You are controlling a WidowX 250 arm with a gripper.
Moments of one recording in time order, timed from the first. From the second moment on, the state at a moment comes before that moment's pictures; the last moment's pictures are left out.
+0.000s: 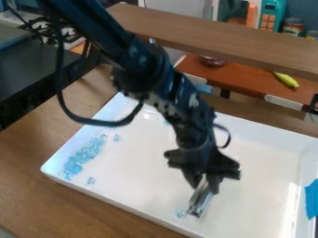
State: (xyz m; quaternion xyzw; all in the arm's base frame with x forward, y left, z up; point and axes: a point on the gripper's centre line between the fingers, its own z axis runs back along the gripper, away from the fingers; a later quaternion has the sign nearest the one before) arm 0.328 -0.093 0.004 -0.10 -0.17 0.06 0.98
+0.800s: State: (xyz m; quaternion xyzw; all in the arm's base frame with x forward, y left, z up) arm 0.306 0.024 0.007 -0.09 -0.19 0.10 0.97
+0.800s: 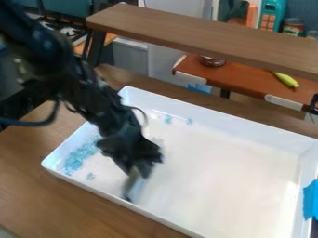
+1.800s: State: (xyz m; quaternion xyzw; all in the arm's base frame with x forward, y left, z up) arm 0.317 0.044 0.056 -0.13 -0.20 0.14 0.96
